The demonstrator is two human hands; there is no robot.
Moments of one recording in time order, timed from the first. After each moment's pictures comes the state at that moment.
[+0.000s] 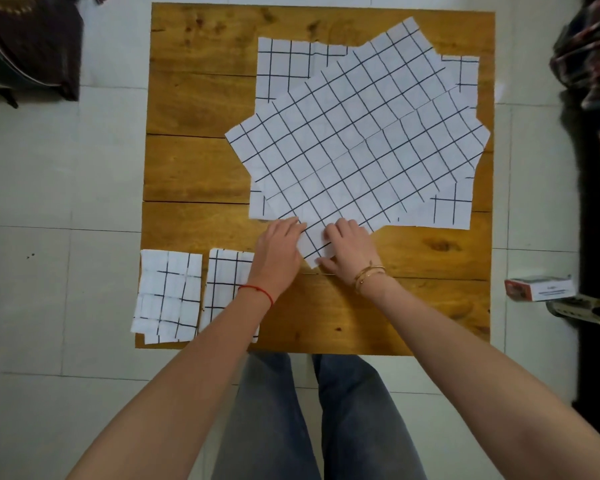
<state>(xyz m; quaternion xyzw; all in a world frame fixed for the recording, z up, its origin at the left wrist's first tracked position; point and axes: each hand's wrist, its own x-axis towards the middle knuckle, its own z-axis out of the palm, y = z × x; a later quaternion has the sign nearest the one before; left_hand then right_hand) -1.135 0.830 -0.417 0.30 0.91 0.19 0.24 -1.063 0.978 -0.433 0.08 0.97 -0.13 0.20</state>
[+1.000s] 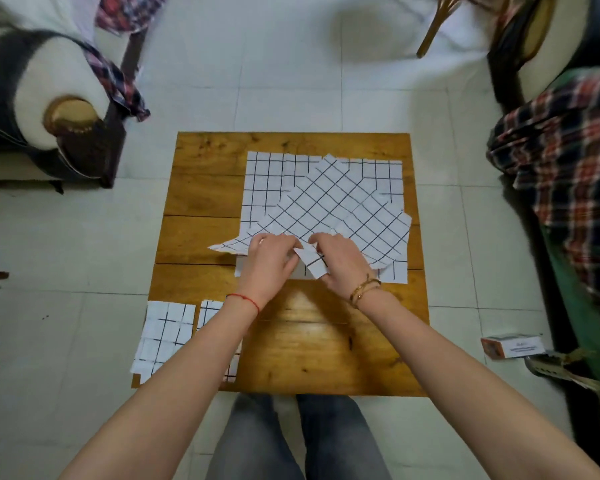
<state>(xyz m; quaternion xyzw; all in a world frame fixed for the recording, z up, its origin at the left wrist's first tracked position) -1.150 0.904 -0.266 0.33 0.90 0.22 0.16 -1.068 1.053 -0.274 0.06 0.97 -0.24 0.06</state>
